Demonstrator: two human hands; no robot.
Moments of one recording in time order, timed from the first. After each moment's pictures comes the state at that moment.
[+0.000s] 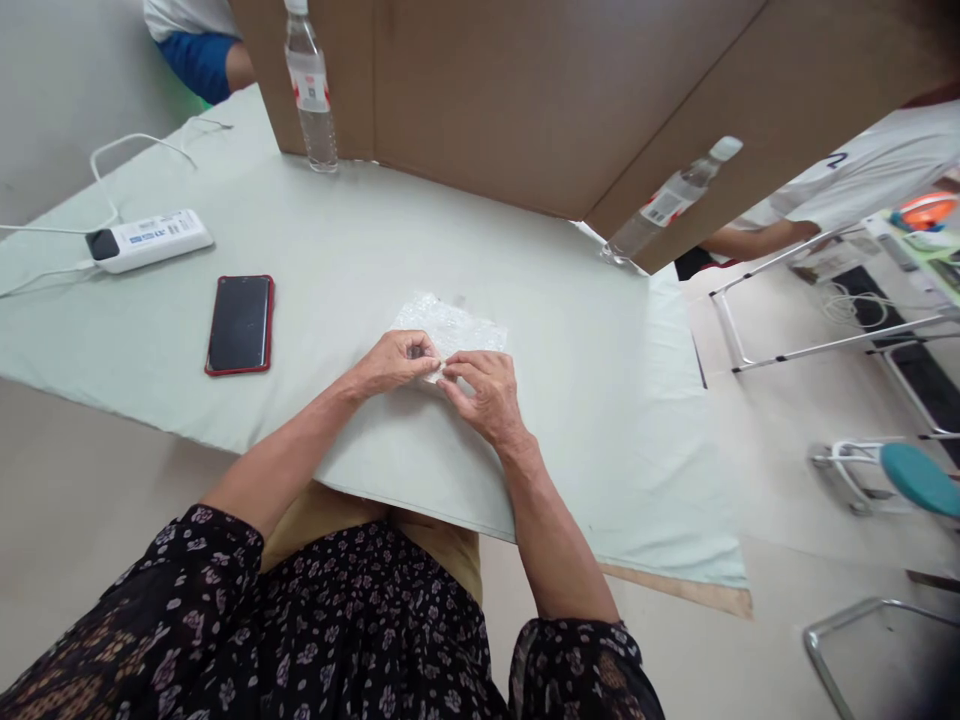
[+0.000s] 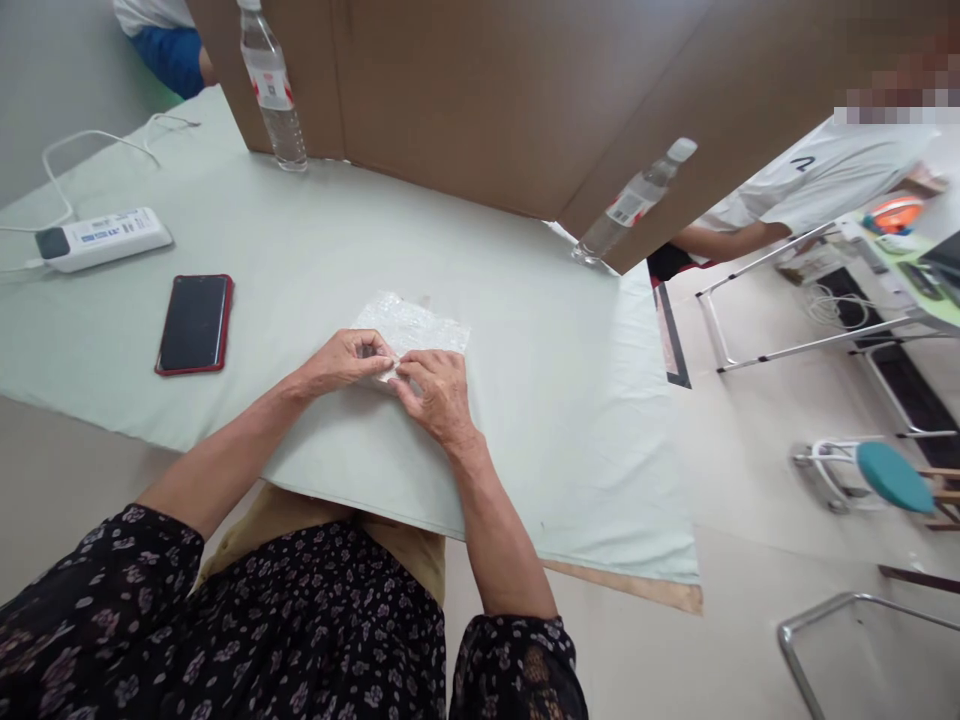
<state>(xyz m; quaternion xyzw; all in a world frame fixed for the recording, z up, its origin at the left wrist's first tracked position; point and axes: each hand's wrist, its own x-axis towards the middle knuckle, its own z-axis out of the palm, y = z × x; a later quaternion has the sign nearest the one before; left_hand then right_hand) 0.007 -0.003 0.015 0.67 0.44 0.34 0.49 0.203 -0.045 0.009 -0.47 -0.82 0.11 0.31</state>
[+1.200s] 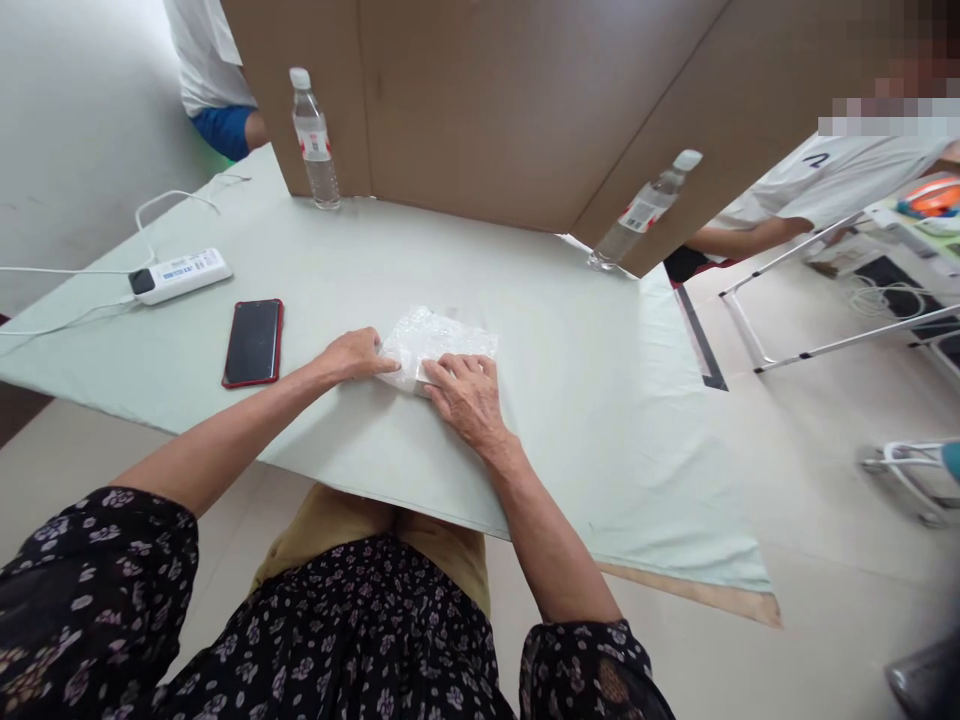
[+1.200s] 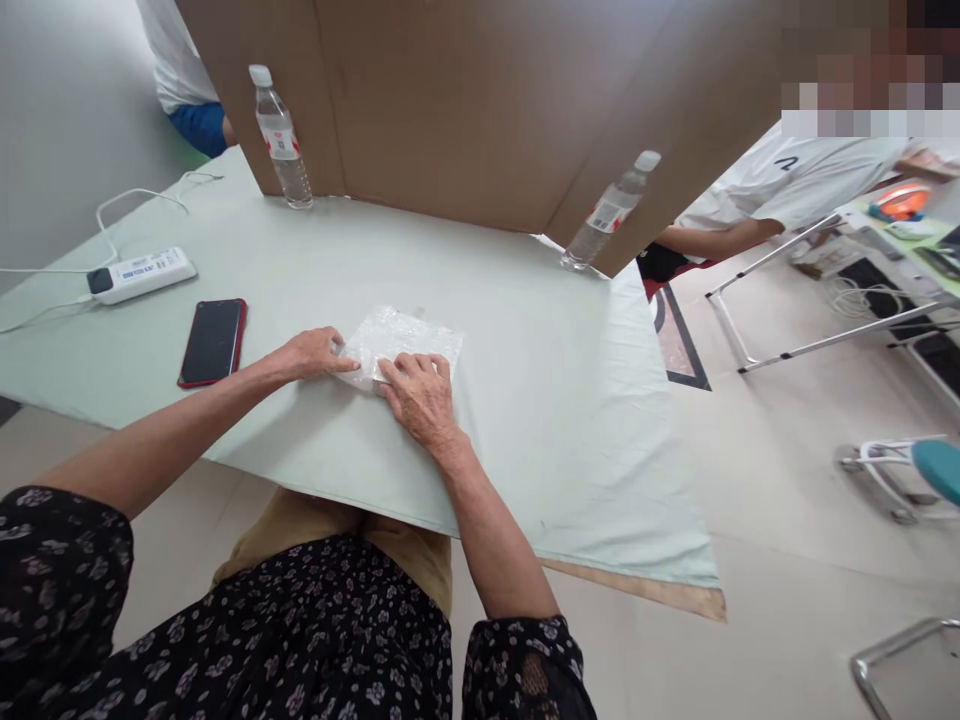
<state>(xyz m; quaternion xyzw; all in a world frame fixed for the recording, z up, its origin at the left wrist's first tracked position) -0.031 0.021 0.036 0.71 0.66 0.01 0.25 0.193 -0.052 0.012 -0.47 -0.86 -0.07 0.20</state>
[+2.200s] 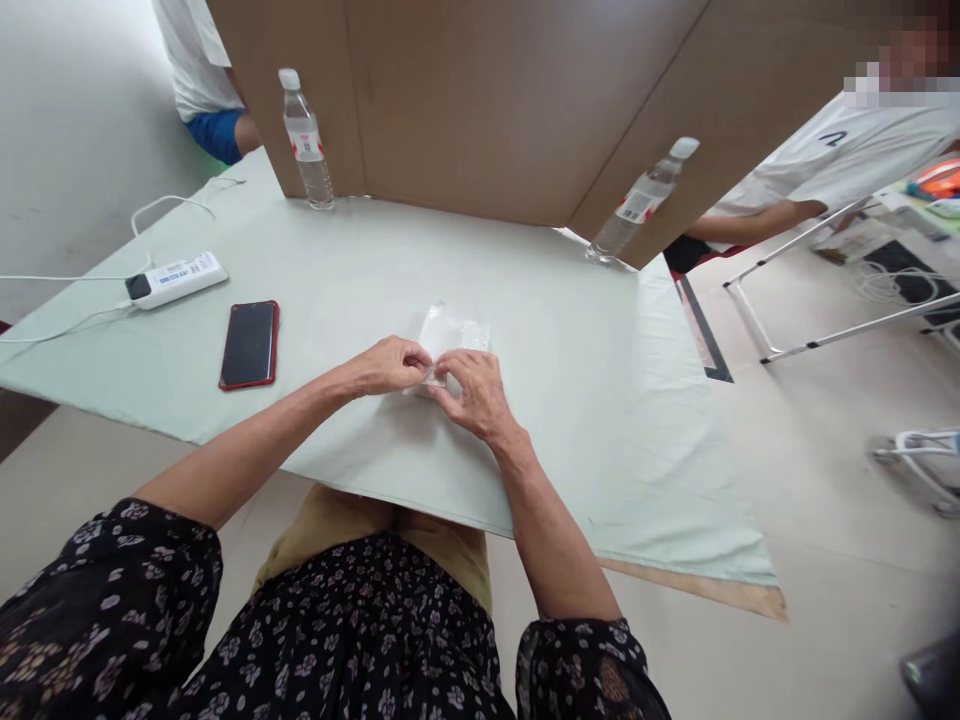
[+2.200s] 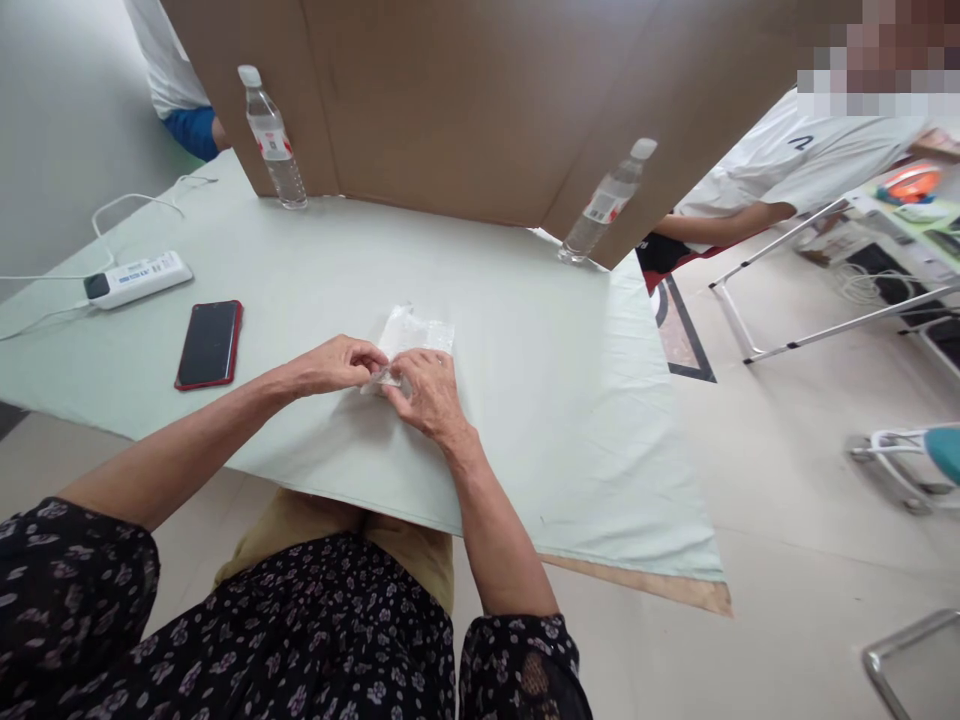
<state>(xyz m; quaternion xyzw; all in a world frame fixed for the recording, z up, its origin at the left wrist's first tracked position) 0.010 -0.012 0.059 0.76 0.47 0.15 0.42 0.208 -0.048 0.013 -0.46 -0.84 0.09 0.29</state>
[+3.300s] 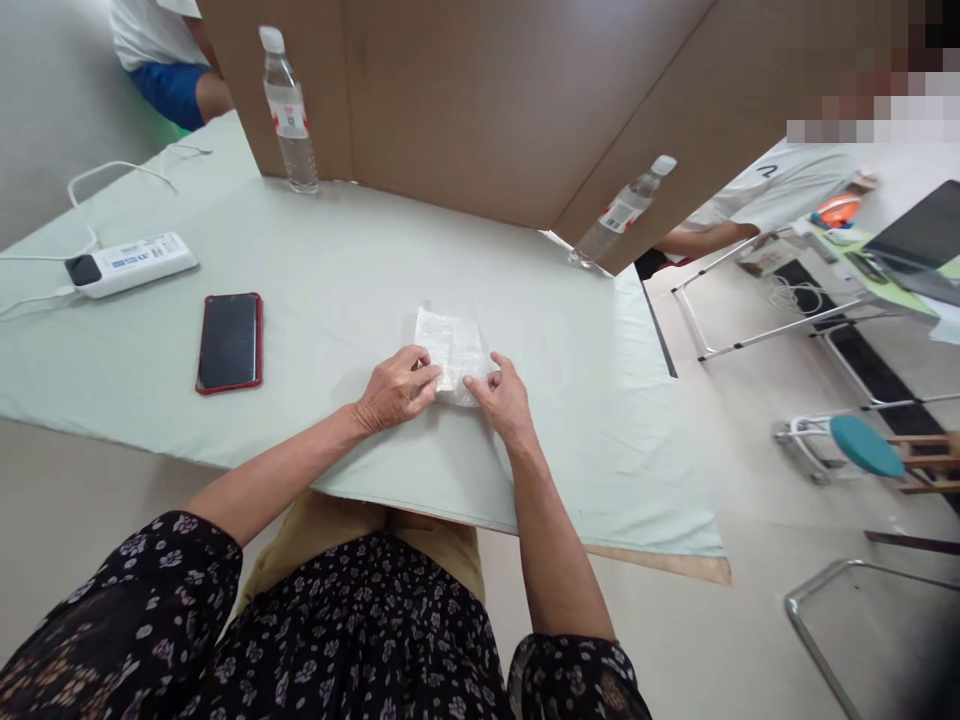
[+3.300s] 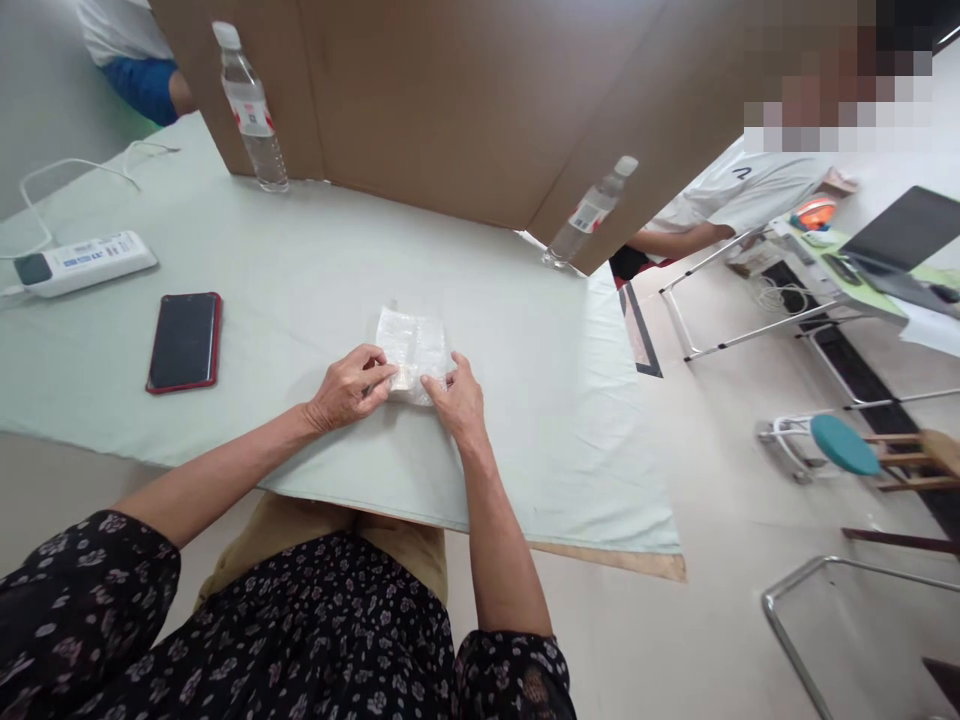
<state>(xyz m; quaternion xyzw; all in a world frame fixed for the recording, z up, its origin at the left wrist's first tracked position) 0.021 -0.025 -0.016 0.85 0.36 0.37 0.07 0.235 -0.049 -0.003 -0.72 -0.58 0.24 0.31</state>
